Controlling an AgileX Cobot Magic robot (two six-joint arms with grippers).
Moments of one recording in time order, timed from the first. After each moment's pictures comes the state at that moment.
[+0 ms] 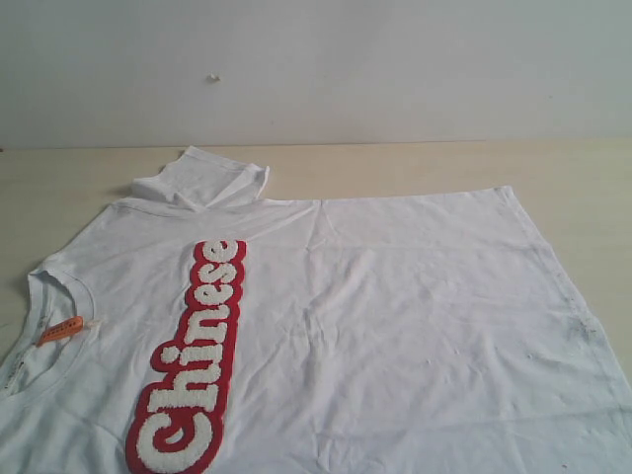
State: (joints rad) left arm -0.06 0.09 -0.19 0.11 -0.35 -0.68; right arm -0.21 0.01 -0.18 -0.03 -0.52 0.58
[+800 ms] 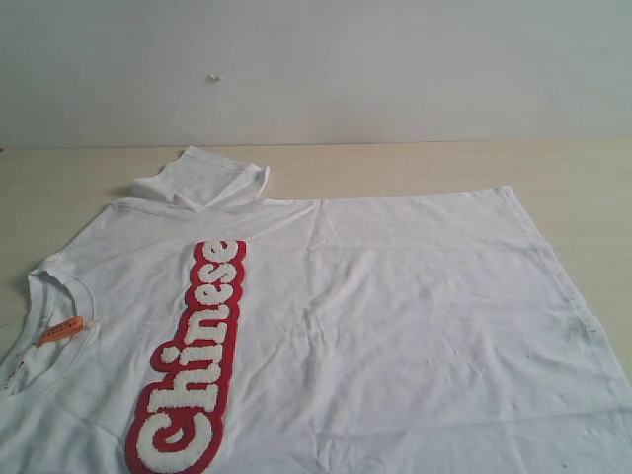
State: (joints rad) left arm -0.06 0.62 -0.60 1.64 -0.50 -1.77; right arm -0.21 0.59 -0.60 -1.53 -0.49 1.62
